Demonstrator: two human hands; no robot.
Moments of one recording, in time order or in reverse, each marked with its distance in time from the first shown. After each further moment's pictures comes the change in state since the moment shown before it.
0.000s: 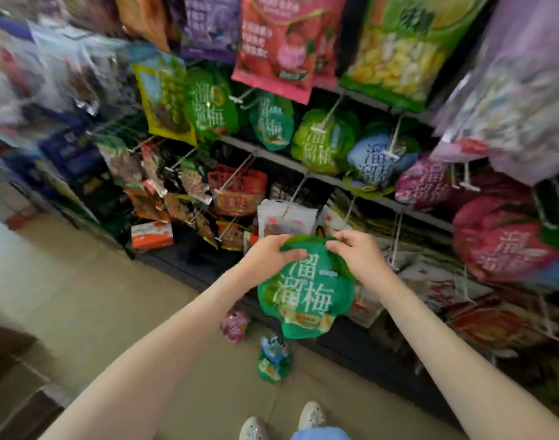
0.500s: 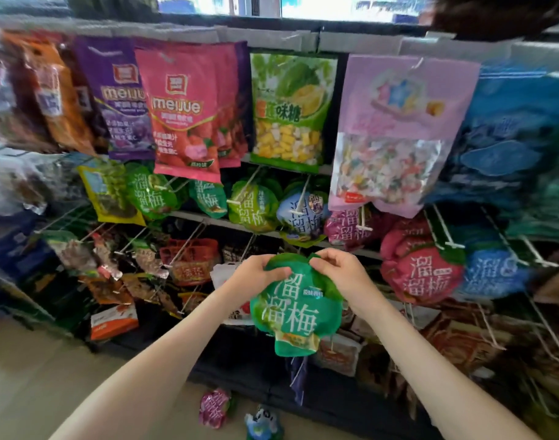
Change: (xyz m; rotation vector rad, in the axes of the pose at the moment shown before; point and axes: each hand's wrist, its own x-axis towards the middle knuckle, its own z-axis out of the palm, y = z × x) left_hand 0.038 0.111 0.042 -0.062 -0.080 0.095; right_hand -0.013 0.013 -0.110 0.476 0.057 -0.056
